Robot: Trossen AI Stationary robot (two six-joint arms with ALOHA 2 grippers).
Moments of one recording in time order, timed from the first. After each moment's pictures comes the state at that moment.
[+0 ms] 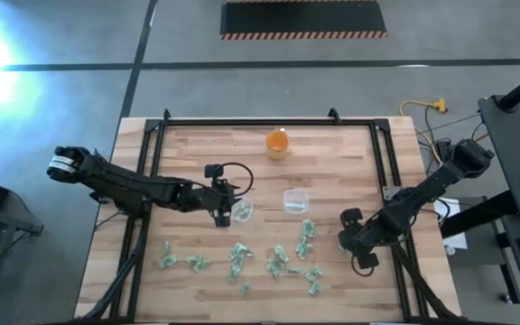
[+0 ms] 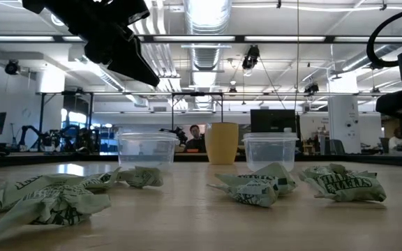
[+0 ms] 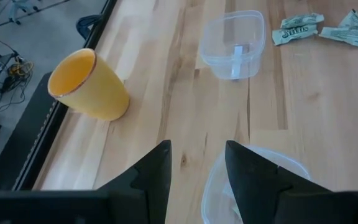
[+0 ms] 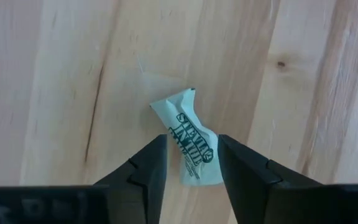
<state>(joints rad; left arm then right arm) -0.19 1.27 0.80 -0.20 -0.51 0.03 0.65 1.27 0.55 -0.60 0.08 0.47</state>
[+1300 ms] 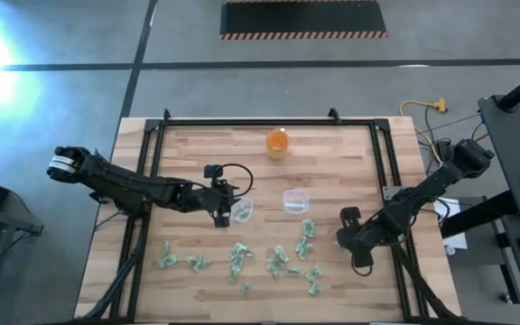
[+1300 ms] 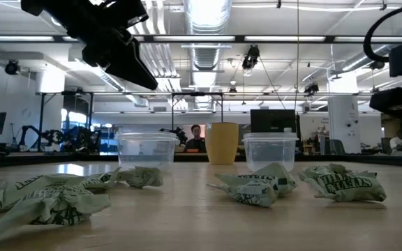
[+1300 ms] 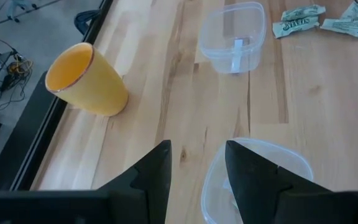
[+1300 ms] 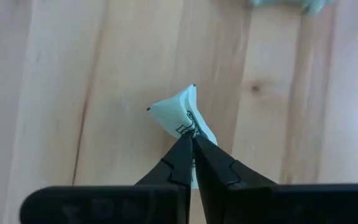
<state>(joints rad) -0.19 1.27 0.78 -0.20 -0.51 0.03 0.65 1.26 0.55 -0.55 0.18 0.51</state>
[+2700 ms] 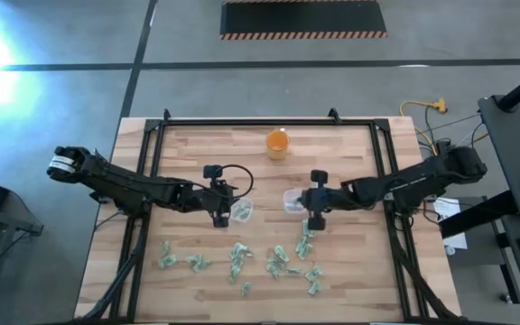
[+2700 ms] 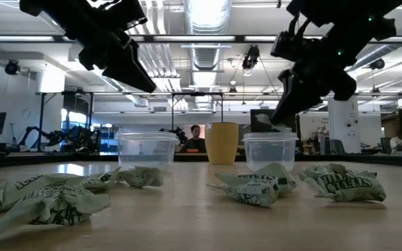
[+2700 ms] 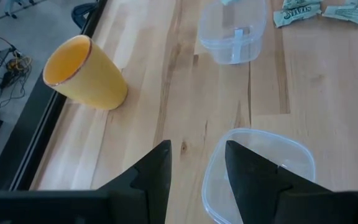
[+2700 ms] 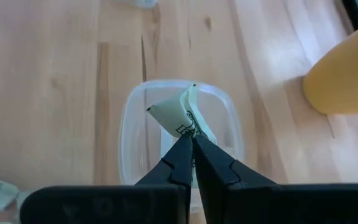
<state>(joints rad) -0.19 1.27 0.78 -0.23 -0.51 0.03 0.14 1.40 0.69 -0.18 0.34 0.04</state>
